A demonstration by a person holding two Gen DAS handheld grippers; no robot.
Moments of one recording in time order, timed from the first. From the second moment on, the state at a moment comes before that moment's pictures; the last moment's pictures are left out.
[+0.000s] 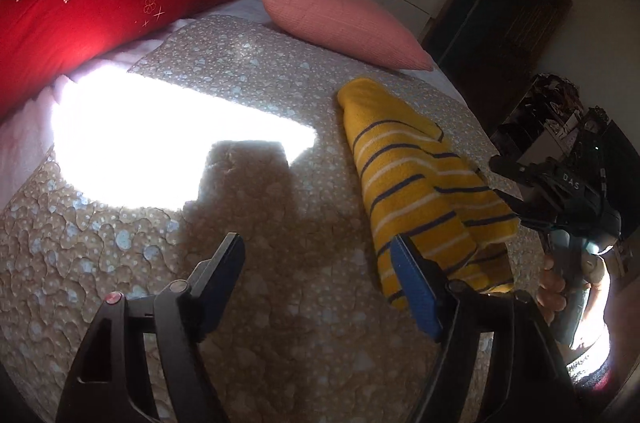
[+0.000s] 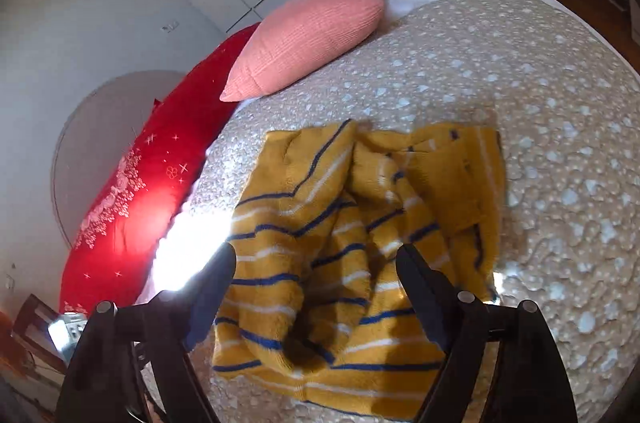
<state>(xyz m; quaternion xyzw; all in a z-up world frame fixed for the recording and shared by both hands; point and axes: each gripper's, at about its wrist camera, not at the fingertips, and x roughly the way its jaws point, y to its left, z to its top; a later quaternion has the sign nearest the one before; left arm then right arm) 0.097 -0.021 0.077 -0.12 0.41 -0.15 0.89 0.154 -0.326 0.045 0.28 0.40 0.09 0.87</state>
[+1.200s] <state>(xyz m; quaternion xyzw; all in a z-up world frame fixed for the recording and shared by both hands) 0.142 -0.158 0.017 -0.02 0.53 -0.20 0.82 0.077 -0.402 0.002 0.27 0.41 0.01 0.87</state>
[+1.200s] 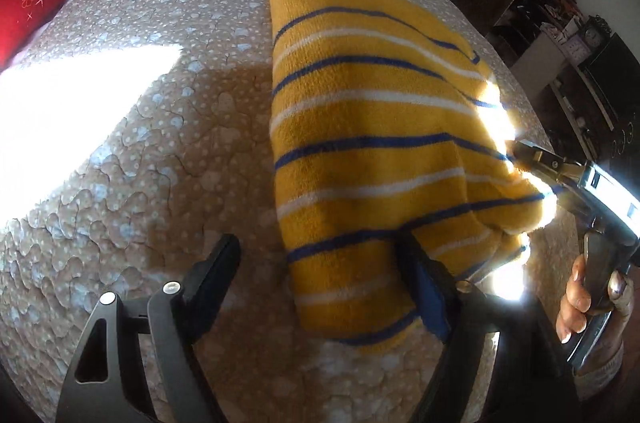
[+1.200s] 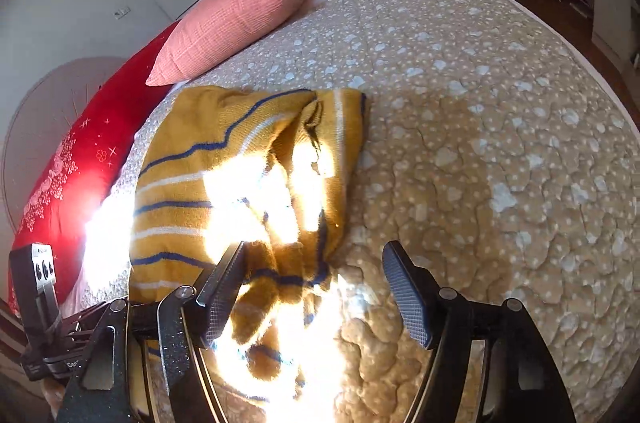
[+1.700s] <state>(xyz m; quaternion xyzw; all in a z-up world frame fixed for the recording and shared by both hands) 0.016 -0.077 0.084 0.00 0.37 -0.17 0.92 0.175 -0.378 0.014 0.29 0.43 0.00 0.86</state>
